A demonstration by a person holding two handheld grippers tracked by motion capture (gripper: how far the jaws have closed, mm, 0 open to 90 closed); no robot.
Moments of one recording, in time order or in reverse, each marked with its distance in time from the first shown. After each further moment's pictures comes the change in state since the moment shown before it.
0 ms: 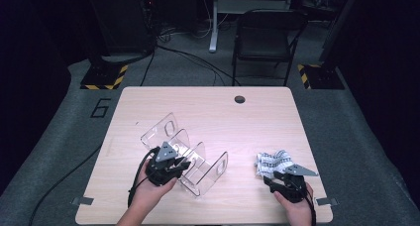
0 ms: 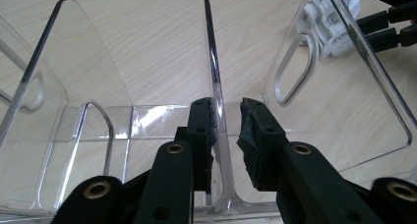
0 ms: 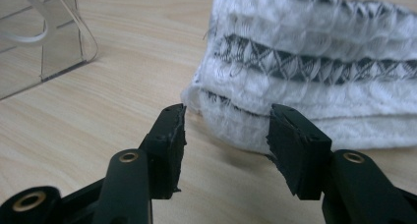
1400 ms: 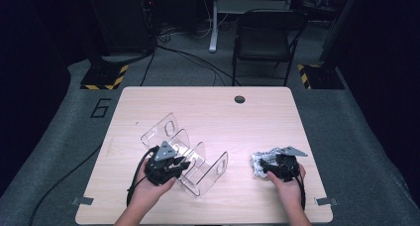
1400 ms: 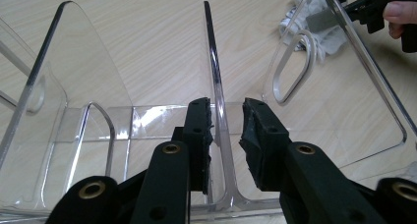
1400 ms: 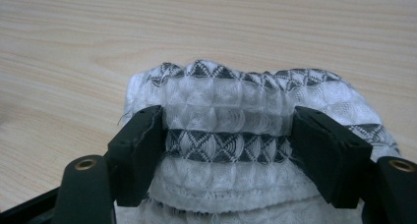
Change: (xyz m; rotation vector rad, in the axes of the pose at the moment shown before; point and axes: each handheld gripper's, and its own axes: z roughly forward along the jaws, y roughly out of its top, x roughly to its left) left arm 0.001 0.000 -0.001 -0.004 -0.012 -0.006; right arm -0.017 0.036 0.045 0.007 -0.141 0.033
